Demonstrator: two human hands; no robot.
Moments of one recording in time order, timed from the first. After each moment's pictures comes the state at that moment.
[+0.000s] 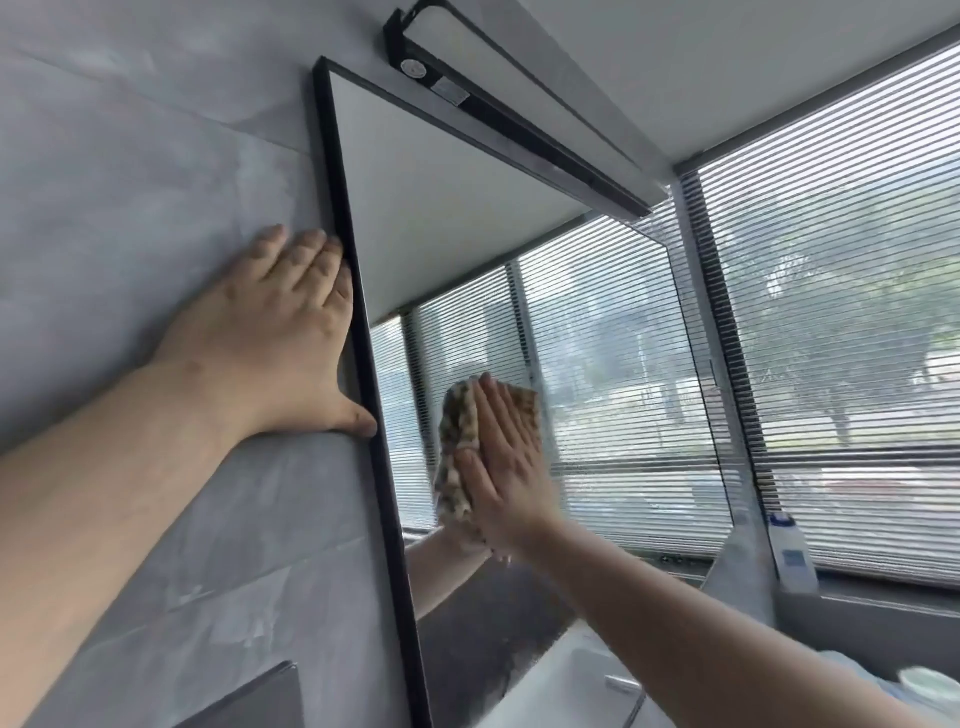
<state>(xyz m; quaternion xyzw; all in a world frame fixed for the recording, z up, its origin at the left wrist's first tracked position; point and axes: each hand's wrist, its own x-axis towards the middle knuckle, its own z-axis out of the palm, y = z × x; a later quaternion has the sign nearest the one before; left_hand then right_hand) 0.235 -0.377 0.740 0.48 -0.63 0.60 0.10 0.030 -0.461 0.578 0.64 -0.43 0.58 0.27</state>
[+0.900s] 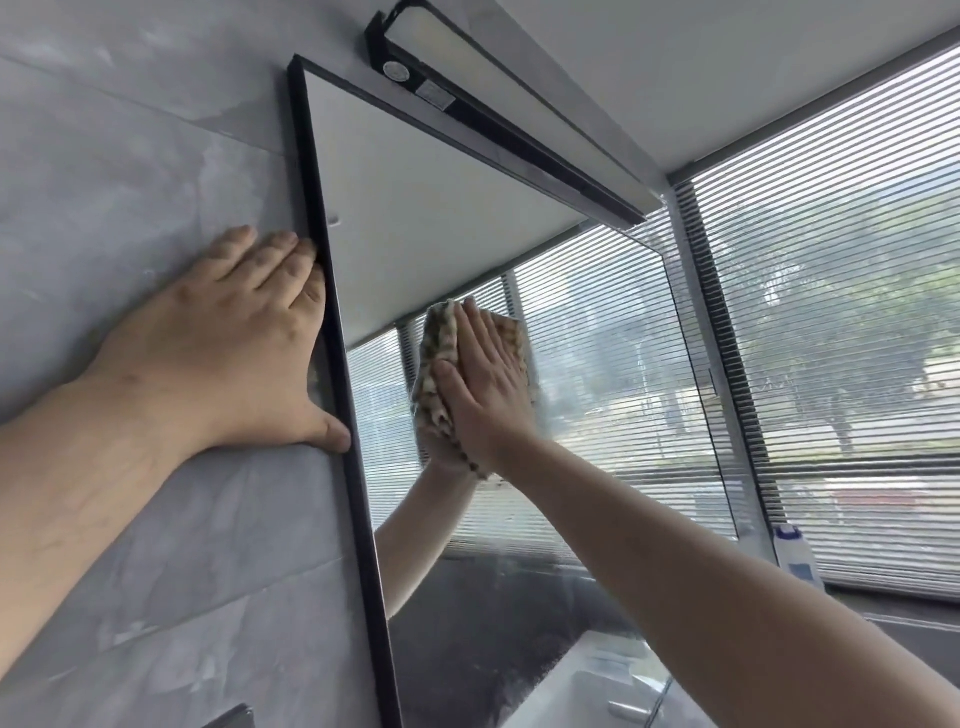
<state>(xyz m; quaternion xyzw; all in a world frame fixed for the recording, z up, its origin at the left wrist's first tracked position) 0.241 -0.393 0.740 0.43 -0.63 0.62 0.18 0.018 -0.470 0.662 0.63 -0.43 0.60 0.24</state>
